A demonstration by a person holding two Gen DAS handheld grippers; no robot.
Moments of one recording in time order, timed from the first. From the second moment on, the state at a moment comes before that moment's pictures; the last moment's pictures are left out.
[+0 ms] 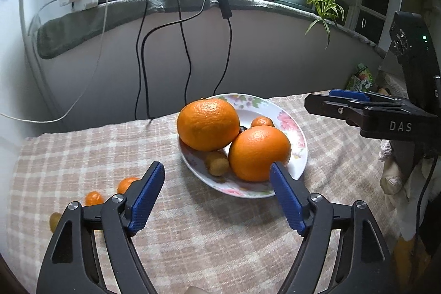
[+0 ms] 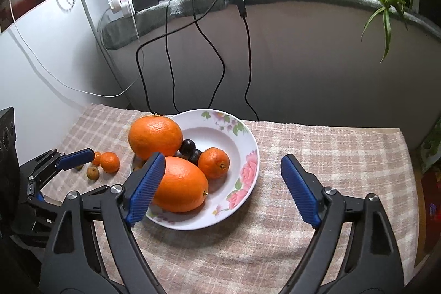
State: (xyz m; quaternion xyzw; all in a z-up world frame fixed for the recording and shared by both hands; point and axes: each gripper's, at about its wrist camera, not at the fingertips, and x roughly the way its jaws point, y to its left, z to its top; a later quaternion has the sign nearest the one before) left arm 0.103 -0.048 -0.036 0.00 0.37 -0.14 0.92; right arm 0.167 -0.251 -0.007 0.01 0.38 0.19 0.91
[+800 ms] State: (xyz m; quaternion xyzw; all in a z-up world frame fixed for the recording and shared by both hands) left arm 0.067 0.005 -0.023 -0.01 0.34 -0.09 0.93; right arm 0.118 -0.182 0.016 -0.04 0.35 0.23 0.91
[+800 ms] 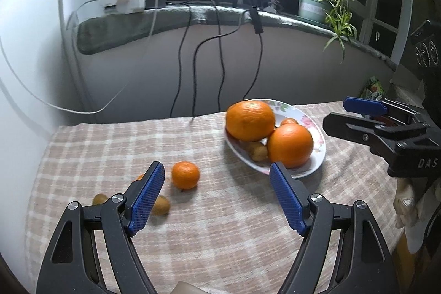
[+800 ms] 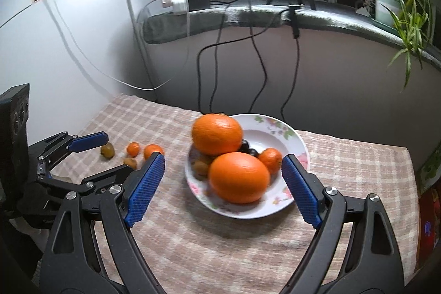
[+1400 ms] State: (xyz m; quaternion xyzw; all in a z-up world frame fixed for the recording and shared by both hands) left arm 0.044 0.094 -0.051 -0.06 0.37 -0.03 0.93; right arm 0.107 -0.104 -0.013 -0.07 0.38 0.32 0.87
